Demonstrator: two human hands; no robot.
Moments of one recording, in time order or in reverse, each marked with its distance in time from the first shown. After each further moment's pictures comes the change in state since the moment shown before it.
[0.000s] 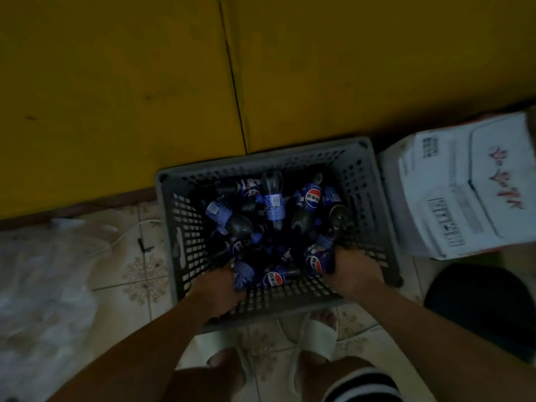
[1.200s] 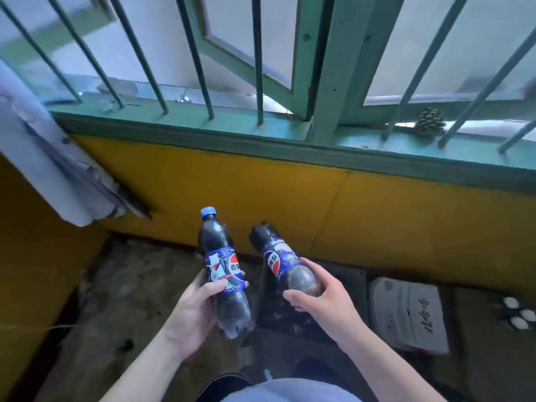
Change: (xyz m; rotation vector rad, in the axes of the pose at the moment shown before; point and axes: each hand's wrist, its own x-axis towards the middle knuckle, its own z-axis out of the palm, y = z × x) left_hand -0.604 0.021 -0.215 -2.012 0.513 0.368; right_hand -0.523 -0.138 -0.320 0.983 -0.027 -0.553
